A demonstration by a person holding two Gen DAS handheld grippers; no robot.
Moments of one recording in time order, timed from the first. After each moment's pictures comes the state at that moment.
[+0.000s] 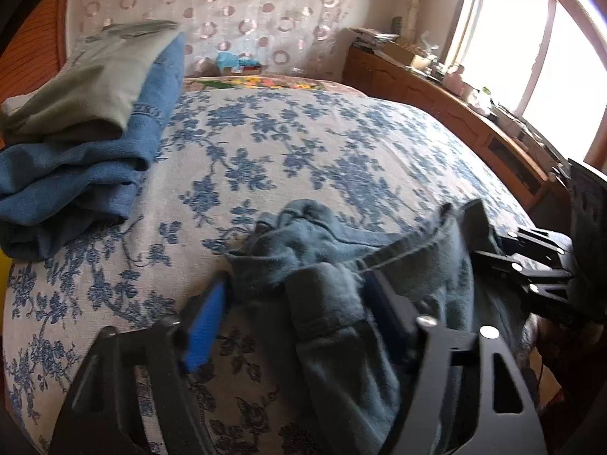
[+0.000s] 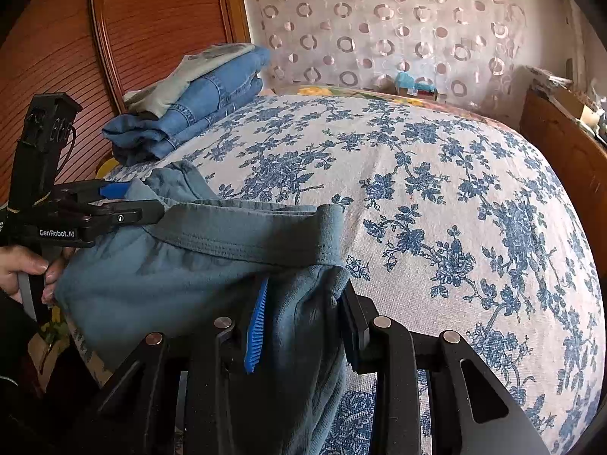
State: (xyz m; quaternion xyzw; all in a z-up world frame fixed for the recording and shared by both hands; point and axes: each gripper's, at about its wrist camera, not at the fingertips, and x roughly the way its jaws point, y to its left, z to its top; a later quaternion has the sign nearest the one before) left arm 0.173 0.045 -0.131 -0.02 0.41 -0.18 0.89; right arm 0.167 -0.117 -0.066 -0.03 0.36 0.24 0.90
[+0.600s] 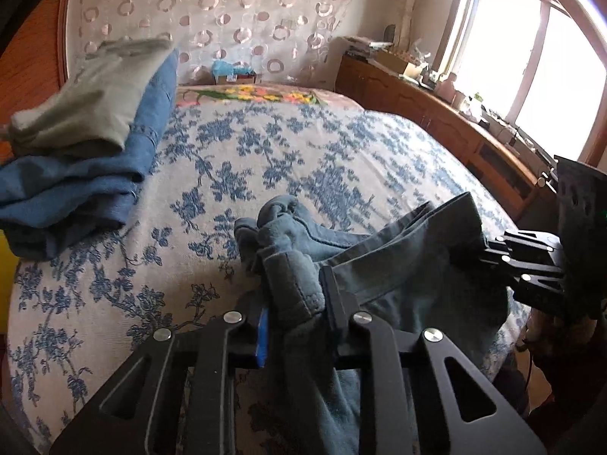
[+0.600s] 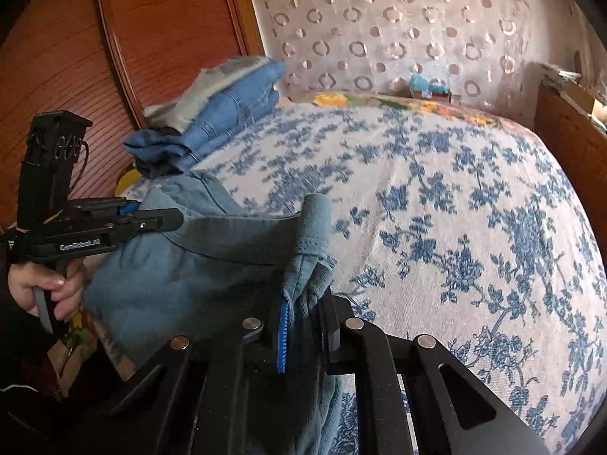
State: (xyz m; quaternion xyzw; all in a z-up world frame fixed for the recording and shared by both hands) left arm 0.154 0.037 -0.109 -0.03 0.39 -0.18 0.90; right arm 0.156 -0.120 -0.048 -0.01 0.35 0.27 0.90
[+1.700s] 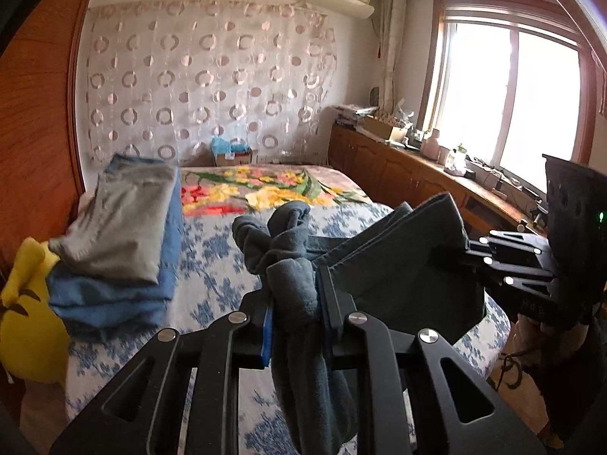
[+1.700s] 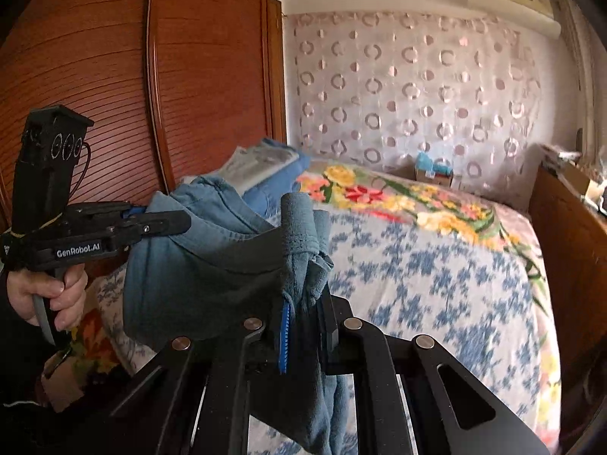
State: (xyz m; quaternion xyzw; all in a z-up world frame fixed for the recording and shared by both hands) left arm 0.128 0.038 -0.007 -0.03 0.26 -0.18 0.95; right arm 0.126 -0.126 0.043 -0.06 0.22 0.28 0.93
